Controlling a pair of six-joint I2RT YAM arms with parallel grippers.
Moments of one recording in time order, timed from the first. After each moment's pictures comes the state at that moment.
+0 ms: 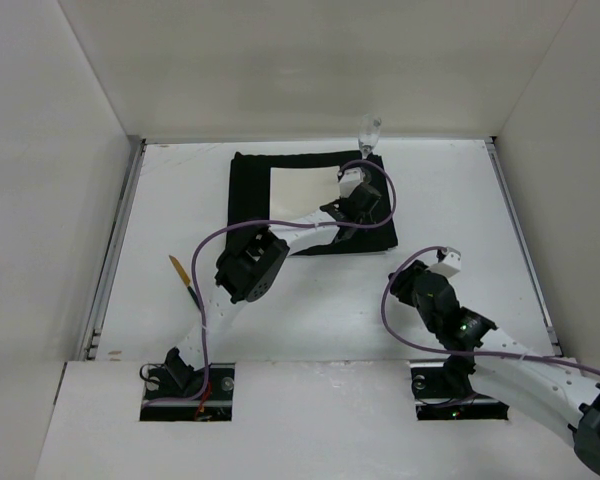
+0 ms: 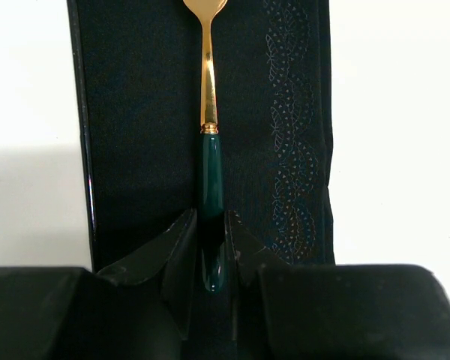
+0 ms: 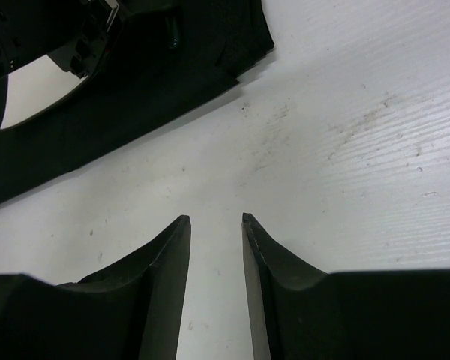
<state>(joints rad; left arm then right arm) -0.85 2.34 1.79 -0.16 -0.33 -0.83 0.70 0.68 0.22 -0.04 0.50 0.87</state>
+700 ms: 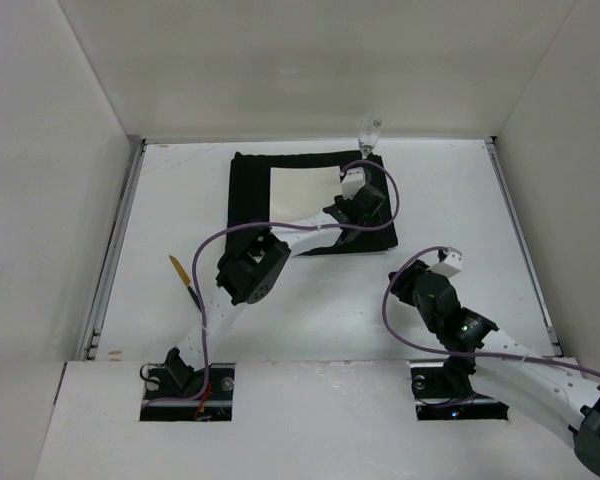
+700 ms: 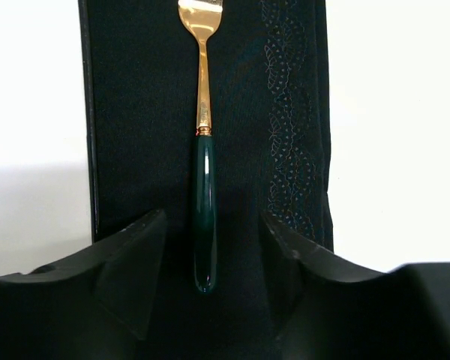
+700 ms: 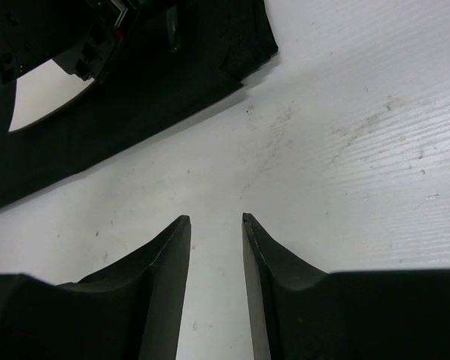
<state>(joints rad) -0.86 2.34 1.80 -0.17 -0.40 -0.82 0.70 0.67 0.22 -0.04 0.50 0.87</state>
